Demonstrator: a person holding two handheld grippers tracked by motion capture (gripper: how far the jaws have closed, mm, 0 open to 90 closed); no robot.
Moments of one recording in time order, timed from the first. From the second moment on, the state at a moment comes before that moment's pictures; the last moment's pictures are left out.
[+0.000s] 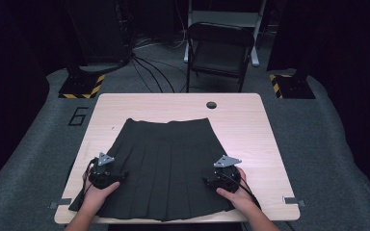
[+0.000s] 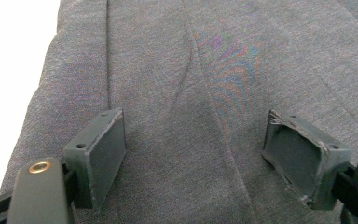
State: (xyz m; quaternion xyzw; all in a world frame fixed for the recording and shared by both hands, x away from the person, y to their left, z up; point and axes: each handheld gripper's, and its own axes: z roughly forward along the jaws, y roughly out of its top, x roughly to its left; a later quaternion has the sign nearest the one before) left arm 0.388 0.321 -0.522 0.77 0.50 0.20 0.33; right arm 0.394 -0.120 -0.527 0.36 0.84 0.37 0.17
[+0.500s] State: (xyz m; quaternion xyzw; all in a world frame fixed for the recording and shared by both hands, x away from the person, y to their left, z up) left arm 0.405 0.347 -0.507 0.76 0.53 0.17 0.33; right arm 0.393 -0.119 -0.528 0.36 0.84 0.38 0.17
